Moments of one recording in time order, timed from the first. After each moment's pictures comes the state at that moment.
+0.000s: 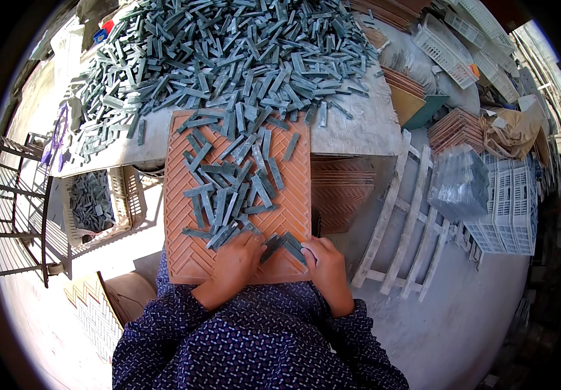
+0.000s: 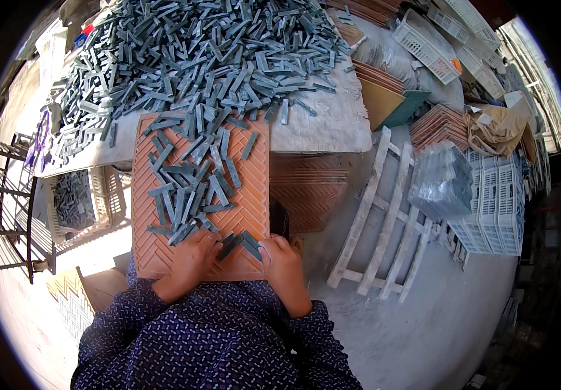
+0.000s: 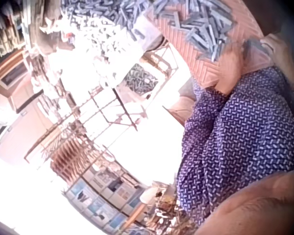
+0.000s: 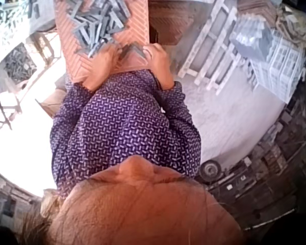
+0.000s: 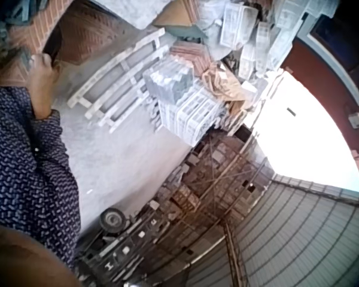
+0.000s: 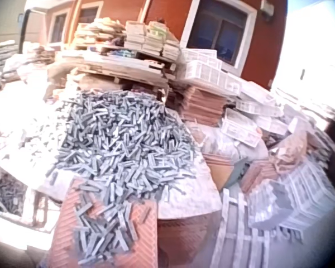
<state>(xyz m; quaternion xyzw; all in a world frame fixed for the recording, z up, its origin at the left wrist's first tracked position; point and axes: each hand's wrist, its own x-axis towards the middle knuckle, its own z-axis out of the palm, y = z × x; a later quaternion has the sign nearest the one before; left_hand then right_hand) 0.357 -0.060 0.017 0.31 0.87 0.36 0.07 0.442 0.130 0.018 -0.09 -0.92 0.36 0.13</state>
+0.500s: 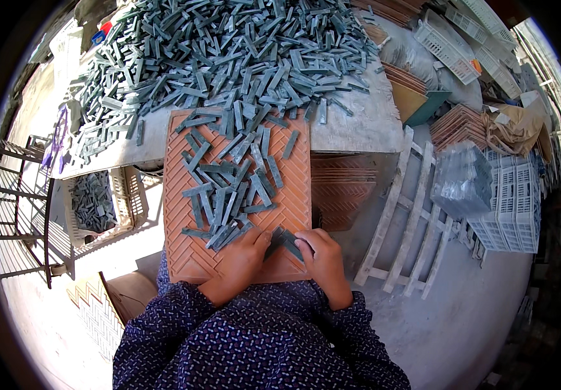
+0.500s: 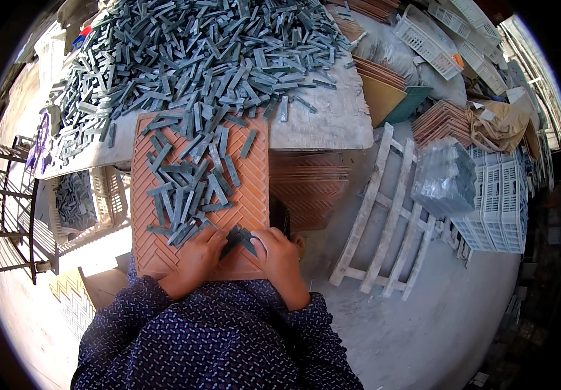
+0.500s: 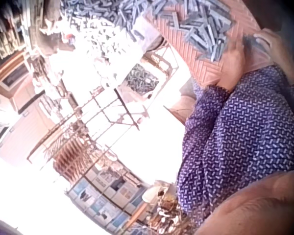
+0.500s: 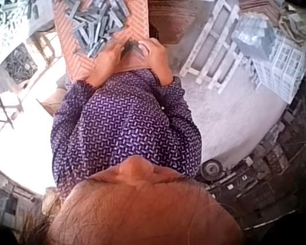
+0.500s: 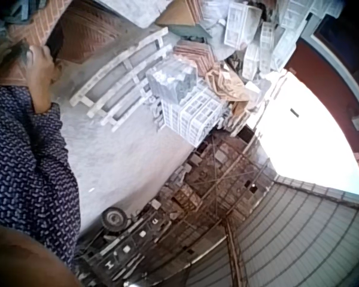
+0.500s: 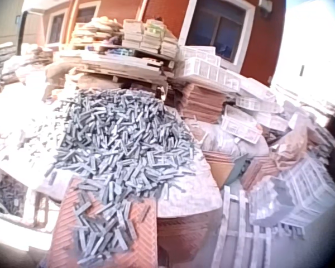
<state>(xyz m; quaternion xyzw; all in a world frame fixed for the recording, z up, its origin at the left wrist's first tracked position) 0.360 -0.051 0.007 0.35 0.87 0.33 0.05 0.424 0.127 0.027 -0.07 -0.90 0.41 0.12</state>
